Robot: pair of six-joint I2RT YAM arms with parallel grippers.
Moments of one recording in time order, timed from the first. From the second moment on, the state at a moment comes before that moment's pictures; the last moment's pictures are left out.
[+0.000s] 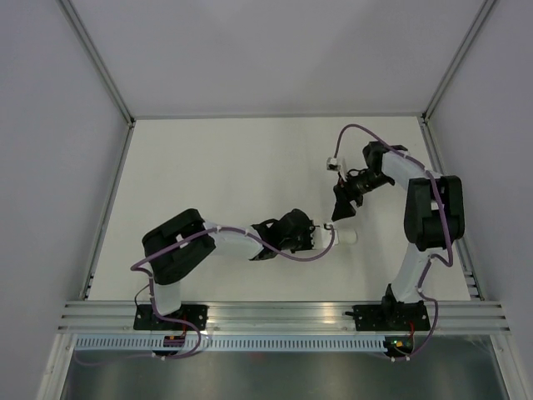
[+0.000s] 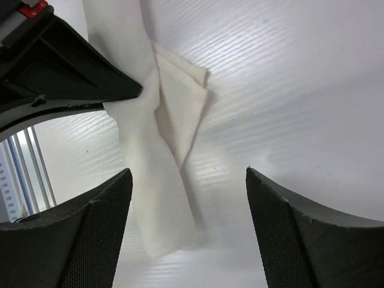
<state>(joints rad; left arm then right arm) -1.08 1.87 0.93 0.29 -0.01 0.55 0.10 1.93 1.33 -1.04 -0.82 -1.00</state>
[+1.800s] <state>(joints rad) -0.74 2.33 1.71 -0.69 0.95 0.27 0.49 1.19 0.44 -0.08 -0.38 -0.86</state>
